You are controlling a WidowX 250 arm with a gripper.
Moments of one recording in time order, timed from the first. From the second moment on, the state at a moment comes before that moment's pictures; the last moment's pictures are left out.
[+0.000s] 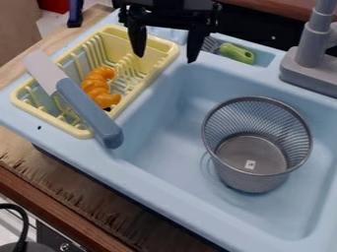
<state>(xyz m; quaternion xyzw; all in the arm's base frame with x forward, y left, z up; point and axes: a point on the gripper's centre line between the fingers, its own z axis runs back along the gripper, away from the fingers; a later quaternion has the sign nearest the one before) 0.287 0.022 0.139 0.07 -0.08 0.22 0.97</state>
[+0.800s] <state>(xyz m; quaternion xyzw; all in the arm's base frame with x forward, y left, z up) 0.259 0.053 0.145 0.07 -0.09 0.30 0.95</state>
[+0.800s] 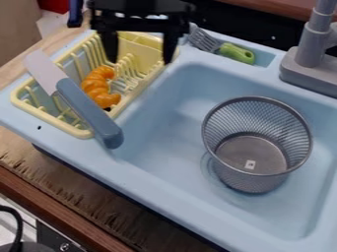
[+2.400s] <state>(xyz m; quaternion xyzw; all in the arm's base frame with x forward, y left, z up) 0.189 0.084 0.113 0.05 -0.06 0.56 0.83</state>
